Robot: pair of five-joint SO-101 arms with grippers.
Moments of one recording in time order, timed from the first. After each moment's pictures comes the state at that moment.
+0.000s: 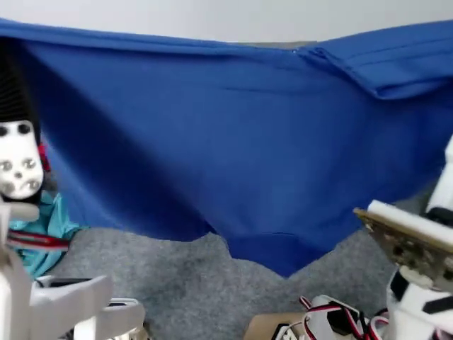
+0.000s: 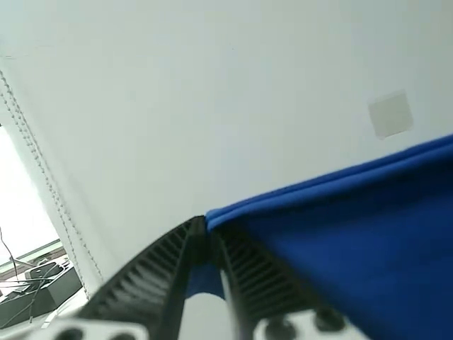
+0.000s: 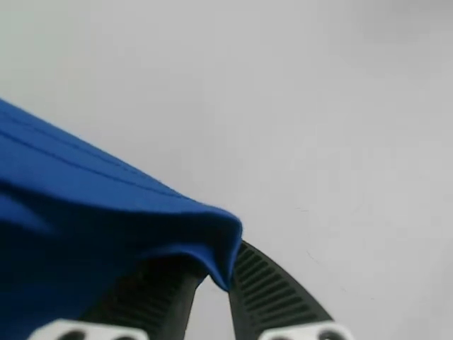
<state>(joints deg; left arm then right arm) -4.7 -7.8 -92.6 99.4 -17.7 23.2 -42.6 -34.8 56.2 43.1</state>
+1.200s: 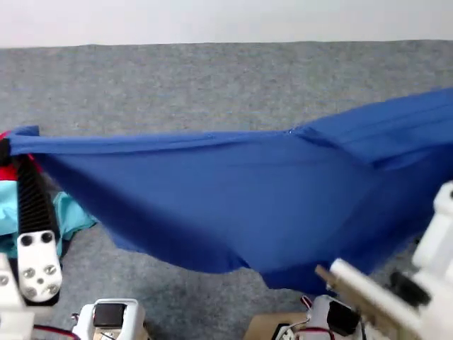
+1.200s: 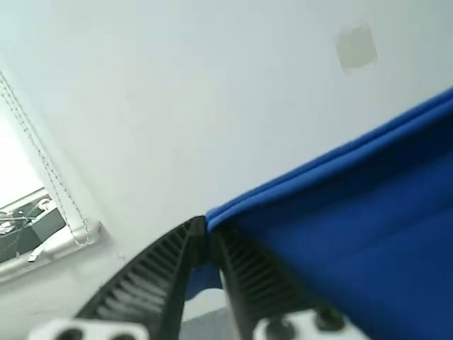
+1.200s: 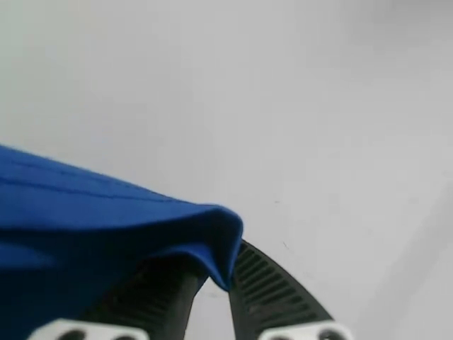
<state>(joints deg) -4.7 -60.4 -16.4 84.4 -17.7 24.6 -49.1 -35.8 62.9 46.7</state>
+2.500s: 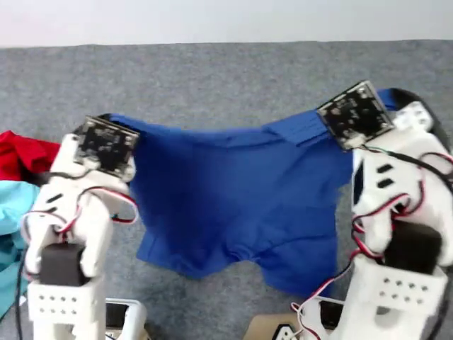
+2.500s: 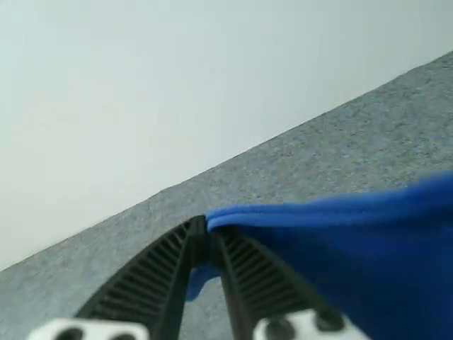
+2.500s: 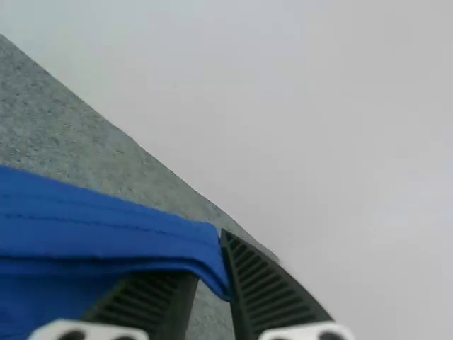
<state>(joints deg) 0.3 -60.5 44.2 48.4 -17.7 7.8 -48.4 18.0 51.7 48.7</state>
